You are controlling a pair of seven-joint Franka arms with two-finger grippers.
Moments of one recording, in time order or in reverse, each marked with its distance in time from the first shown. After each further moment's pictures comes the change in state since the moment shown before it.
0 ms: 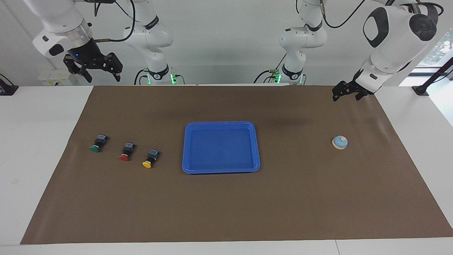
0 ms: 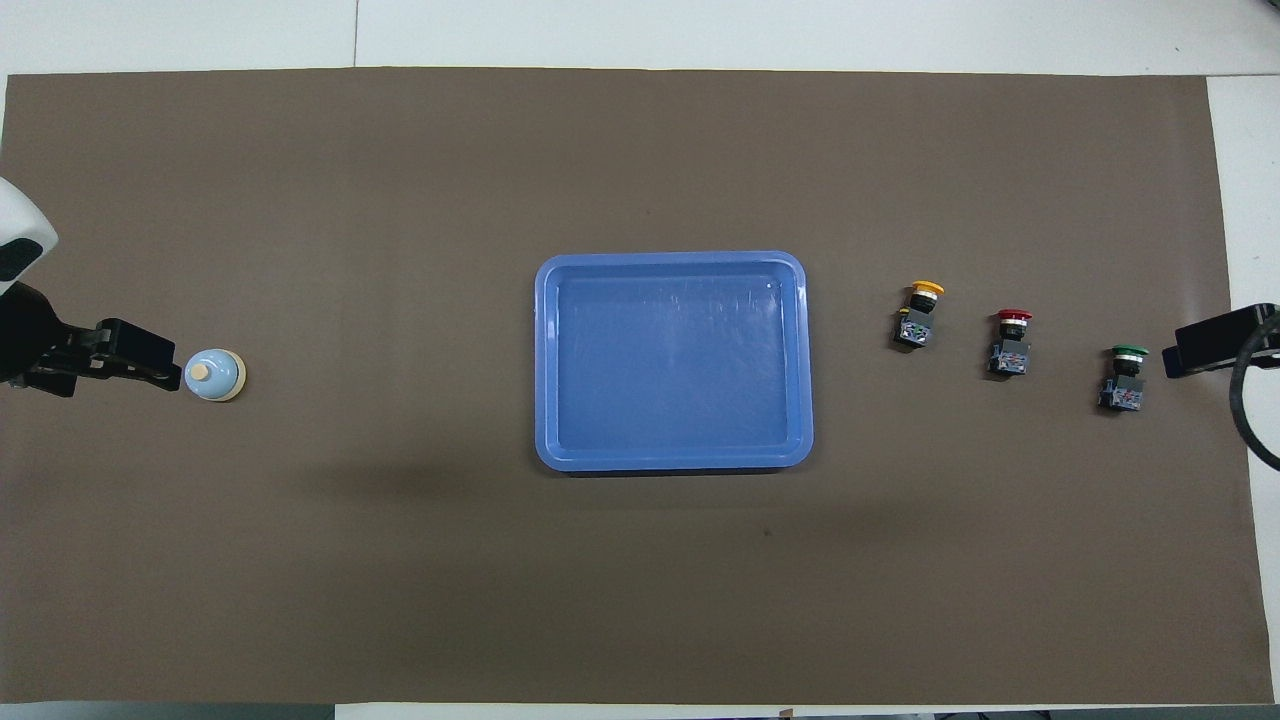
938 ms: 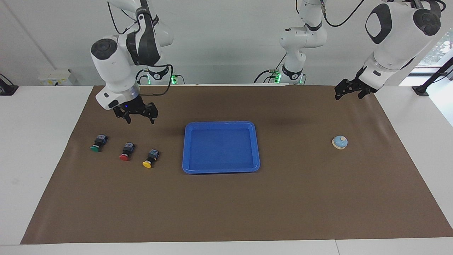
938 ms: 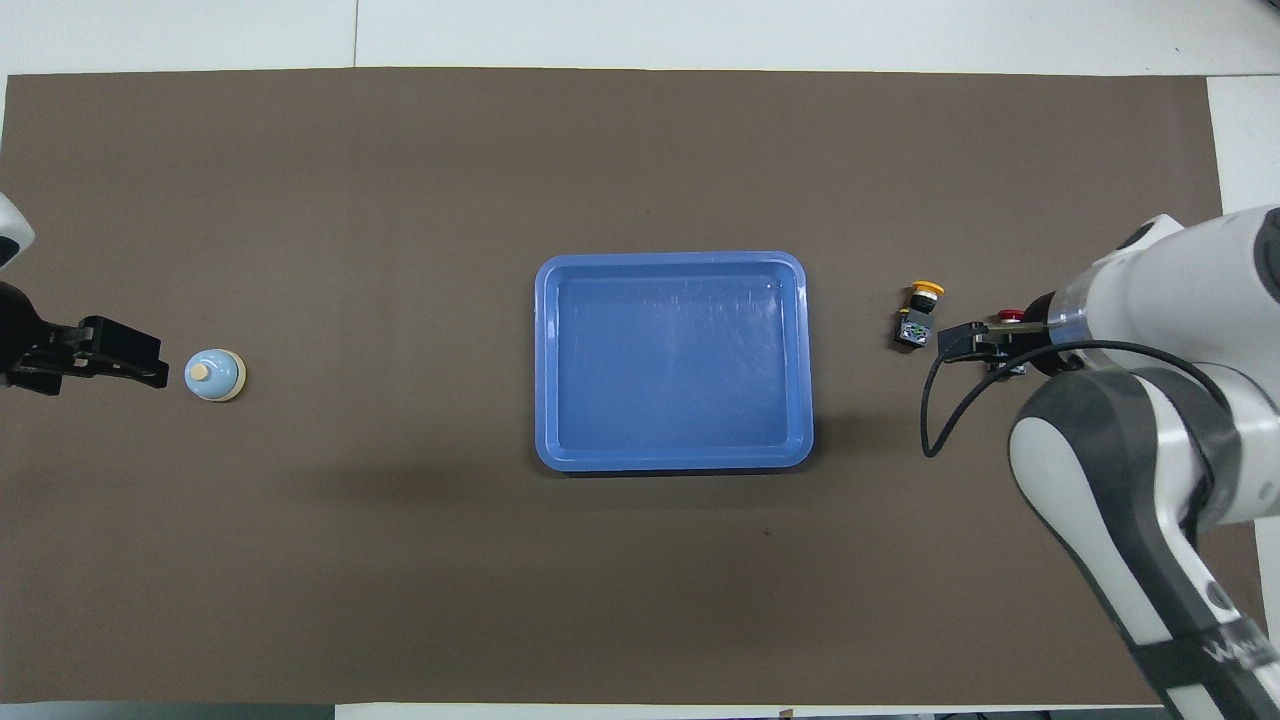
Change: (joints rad) left arm 0.001 -0.009 0.010 0.009 0.000 0.002 0.000; right arm 0.095 0.055 0.032 -0.542 0.000 0.718 0.185
